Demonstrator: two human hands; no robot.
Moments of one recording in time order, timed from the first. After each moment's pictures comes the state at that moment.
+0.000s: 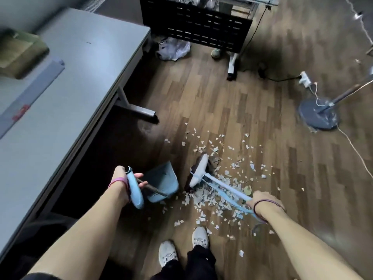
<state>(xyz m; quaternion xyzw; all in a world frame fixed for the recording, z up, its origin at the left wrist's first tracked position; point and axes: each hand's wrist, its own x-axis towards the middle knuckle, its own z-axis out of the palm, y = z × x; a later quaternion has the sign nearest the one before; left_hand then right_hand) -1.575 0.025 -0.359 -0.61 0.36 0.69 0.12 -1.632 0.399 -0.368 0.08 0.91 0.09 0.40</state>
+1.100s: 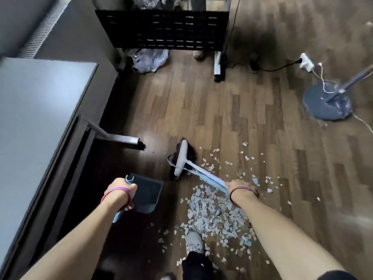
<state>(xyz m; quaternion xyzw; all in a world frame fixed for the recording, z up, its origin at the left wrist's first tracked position) -1.855 0.101 -0.364 -0.47 0.78 0.30 0.27 -1.904 0.419 -0.438 0.03 0.91 0.01 0.42</state>
